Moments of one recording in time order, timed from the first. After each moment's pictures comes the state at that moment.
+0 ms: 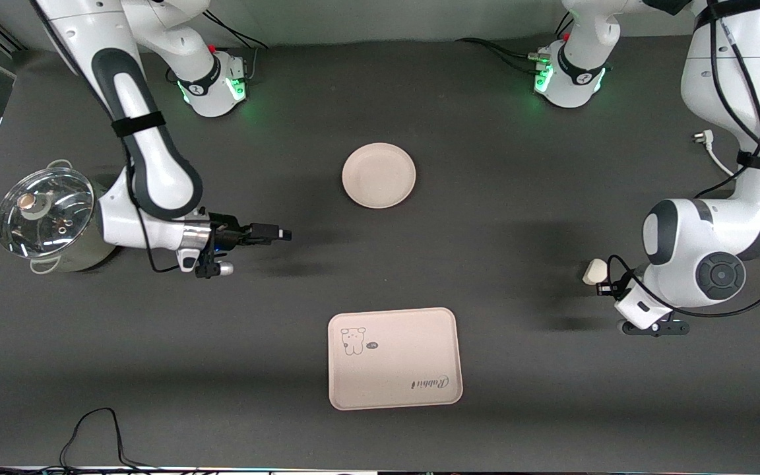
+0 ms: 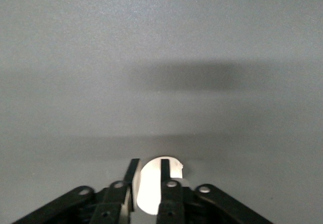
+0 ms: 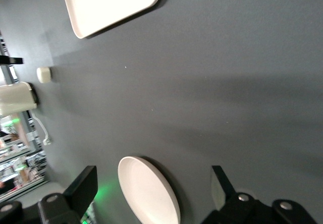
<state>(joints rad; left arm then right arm) -0.01 0.55 -0.02 -1.73 0.03 2.12 -0.05 0.45 0.30 -0.20 -2.15 1.07 2.17 -0.40</state>
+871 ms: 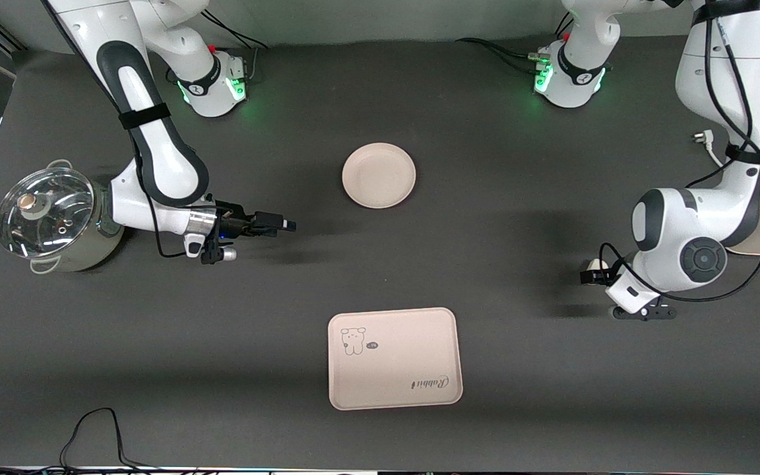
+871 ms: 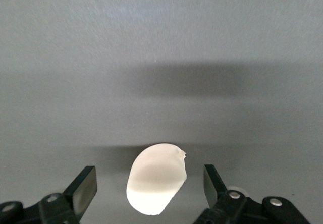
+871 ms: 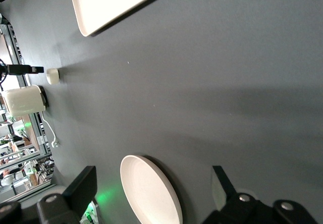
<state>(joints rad) -0.01 0.52 -0.02 -1.92 0.03 2.29 -0.05 0.46 0.27 -0.21 -2.25 1.20 2.20 -0.53</state>
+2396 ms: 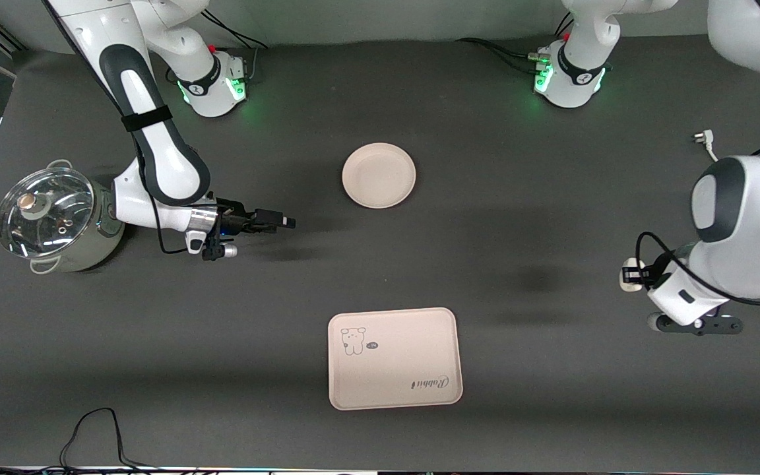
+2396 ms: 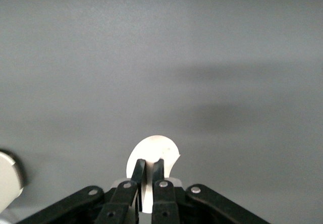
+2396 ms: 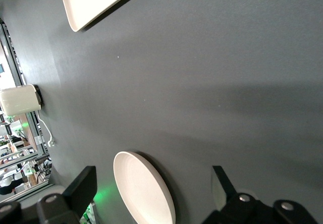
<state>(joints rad) -0.06 0.44 -0.03 -1.38 0.03 1.64 -0.05 0.46 0.27 -0.21 -2.27 1.20 2.21 -0.53</state>
